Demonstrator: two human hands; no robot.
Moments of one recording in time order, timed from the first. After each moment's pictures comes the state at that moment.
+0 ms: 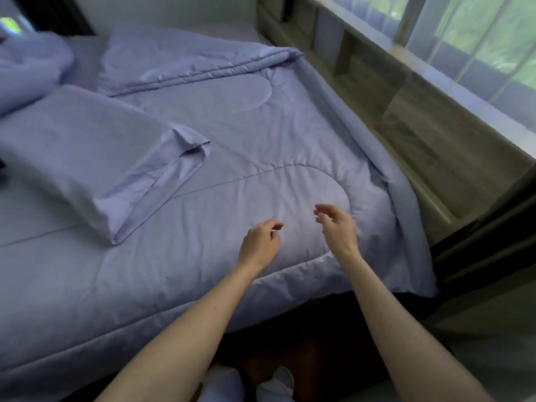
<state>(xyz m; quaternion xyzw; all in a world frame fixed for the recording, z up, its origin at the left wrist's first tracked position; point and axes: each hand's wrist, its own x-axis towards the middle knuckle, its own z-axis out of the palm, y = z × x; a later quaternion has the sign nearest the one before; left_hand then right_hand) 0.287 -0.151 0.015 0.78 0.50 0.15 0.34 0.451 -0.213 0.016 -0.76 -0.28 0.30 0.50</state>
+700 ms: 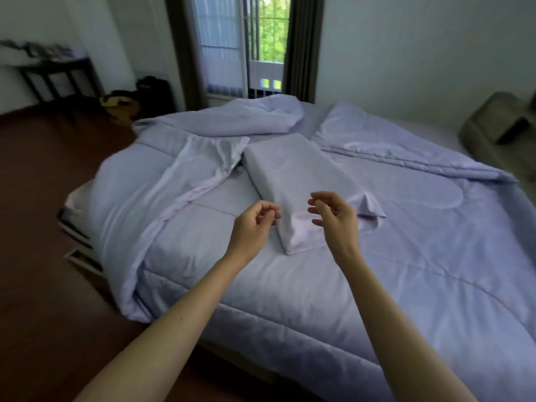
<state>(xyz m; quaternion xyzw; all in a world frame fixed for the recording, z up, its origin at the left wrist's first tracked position) -0.062 -0.136 0.182 0.54 0.58 0.53 0.31 0.106 -0.100 0.194 -0.44 -0.55 0.45 0.55</state>
